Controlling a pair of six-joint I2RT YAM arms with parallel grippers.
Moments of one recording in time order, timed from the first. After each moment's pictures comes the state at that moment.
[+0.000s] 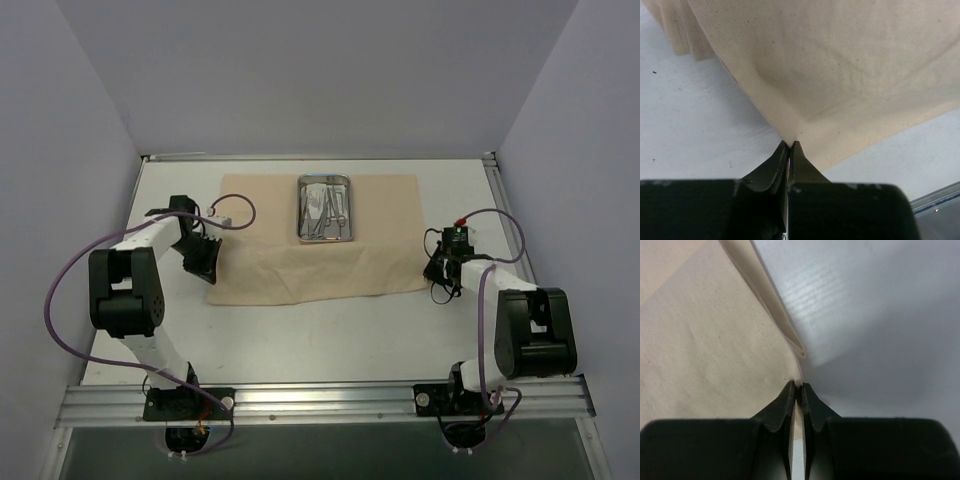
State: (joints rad) left arm 0.02 1.80 1.19 -0.84 0.27 0.34; right arm 0.04 1.48 0.64 -0.14 0.07 0.56
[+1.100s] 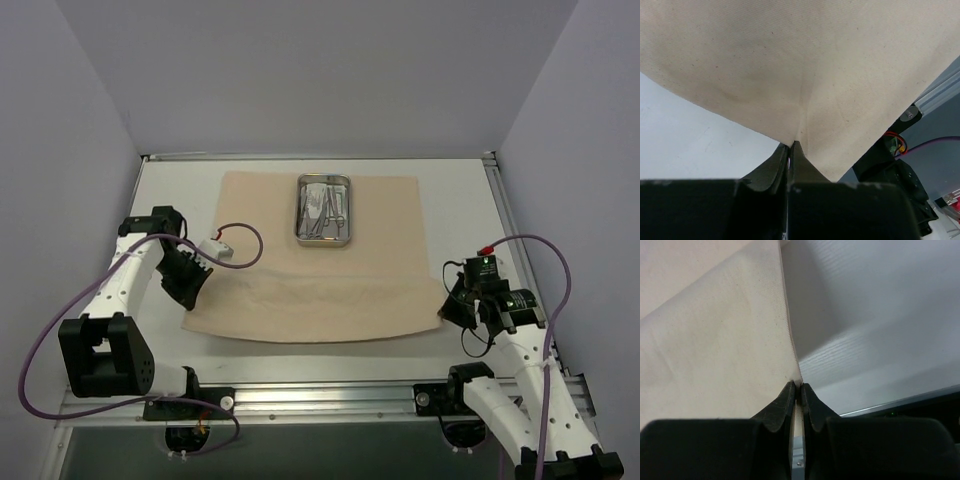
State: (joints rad) left arm 0.01 1.40 1.14 -1.32 0.22 0.78; right arm 0.14 0.75 0.73 -1.04 0.05 0.68
